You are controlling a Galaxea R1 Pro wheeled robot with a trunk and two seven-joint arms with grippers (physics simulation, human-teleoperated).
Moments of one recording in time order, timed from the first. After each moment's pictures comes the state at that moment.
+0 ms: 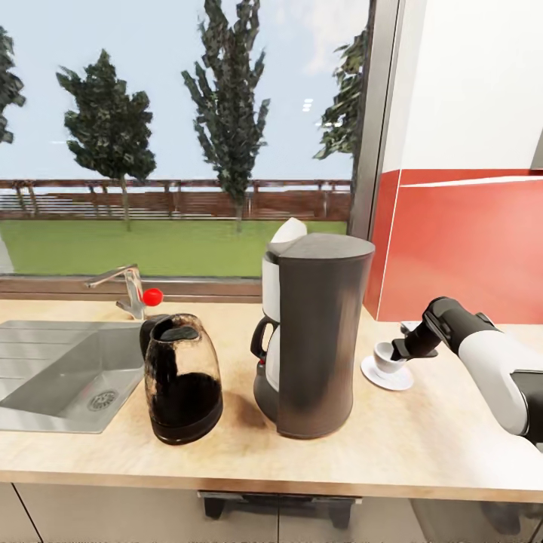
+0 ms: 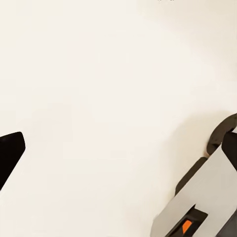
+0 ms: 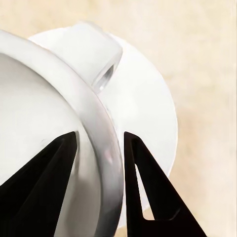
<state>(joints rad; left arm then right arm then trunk) 0.22 0.30 0.12 0.00 0.64 -0.33 -0.21 -1.29 -0.27 0.04 -0.19 0.44 0.97 0.66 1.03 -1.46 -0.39</state>
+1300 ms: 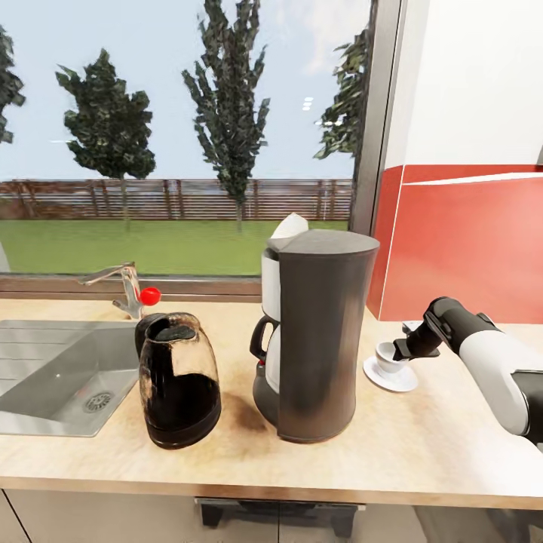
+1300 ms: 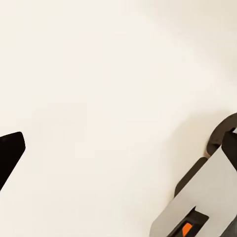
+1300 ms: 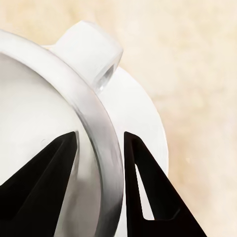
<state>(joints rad) 0.22 0.29 0.12 0.00 0.64 -0.33 -0.21 -1.29 -0.28 0.04 -0.19 0.44 0.97 0.64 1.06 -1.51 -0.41</state>
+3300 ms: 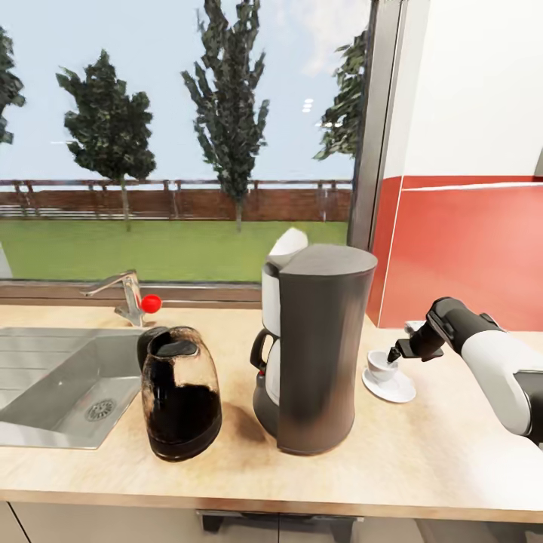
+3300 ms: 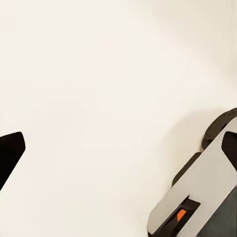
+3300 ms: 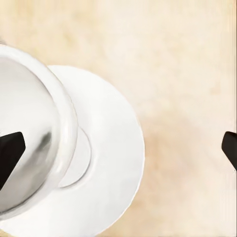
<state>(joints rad) 0.22 0.29 0.12 0.00 0.64 -0.32 -0.21 -1.29 -0.28 0.03 -0.19 0.43 0.97 0.61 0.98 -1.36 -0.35</state>
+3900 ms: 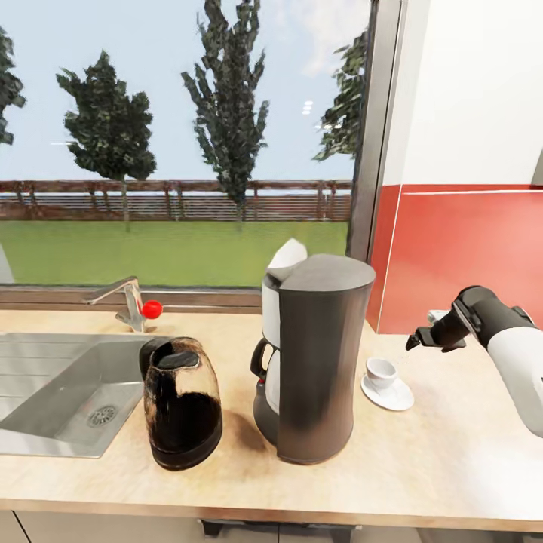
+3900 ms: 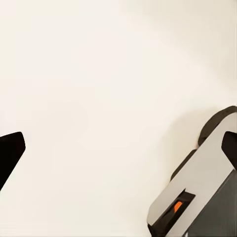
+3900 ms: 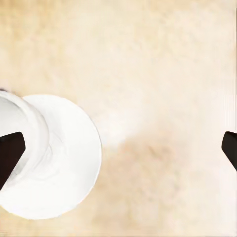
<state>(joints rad) 0.22 0.29 0.11 -0.01 0.63 -0.33 -0.21 -1.29 -0.37 0.02 -0.31 0.41 1.04 0.65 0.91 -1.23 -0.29</state>
